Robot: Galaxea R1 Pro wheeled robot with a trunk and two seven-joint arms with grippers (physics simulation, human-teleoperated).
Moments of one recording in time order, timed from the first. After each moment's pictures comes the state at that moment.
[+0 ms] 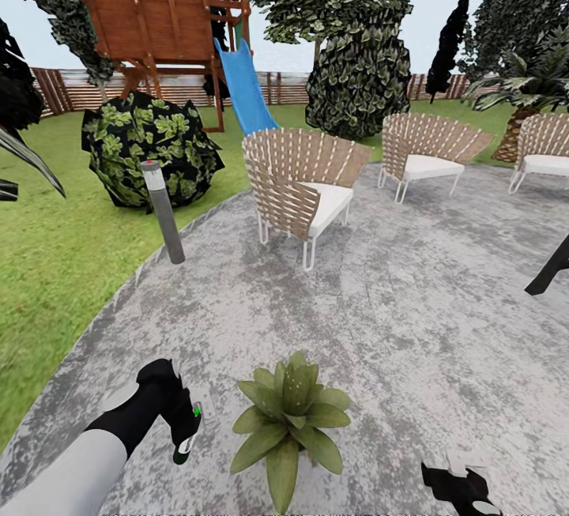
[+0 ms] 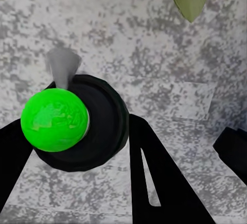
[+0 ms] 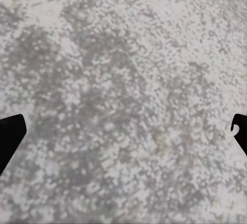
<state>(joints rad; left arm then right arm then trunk) -0.66 0.09 -0.18 -0.73 -1.04 0.47 -1.14 -0.52 -0.21 0.50 -0.05 -0.57 -0.28 -0.05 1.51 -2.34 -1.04</state>
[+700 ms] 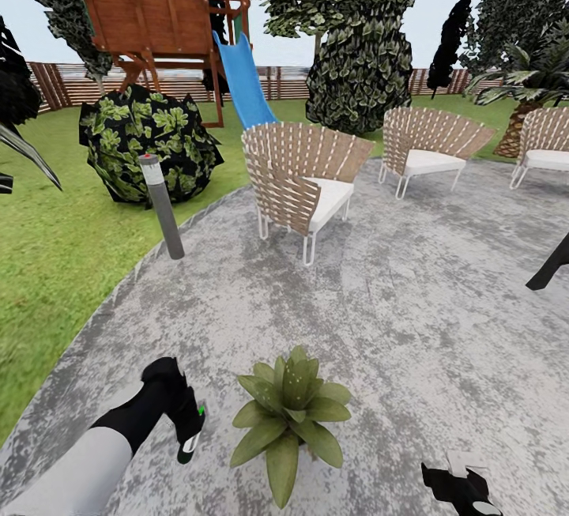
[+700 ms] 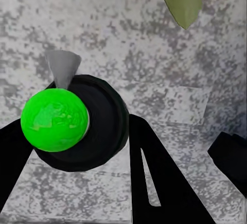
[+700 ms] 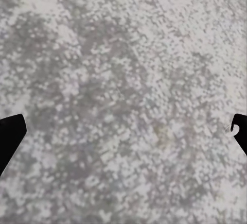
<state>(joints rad) -0.67 0.08 -0.19 -0.73 -1.04 0.49 -1.15 -0.52 -0.21 0.50 -0.05 -0.57 -0.28 -0.05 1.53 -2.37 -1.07</state>
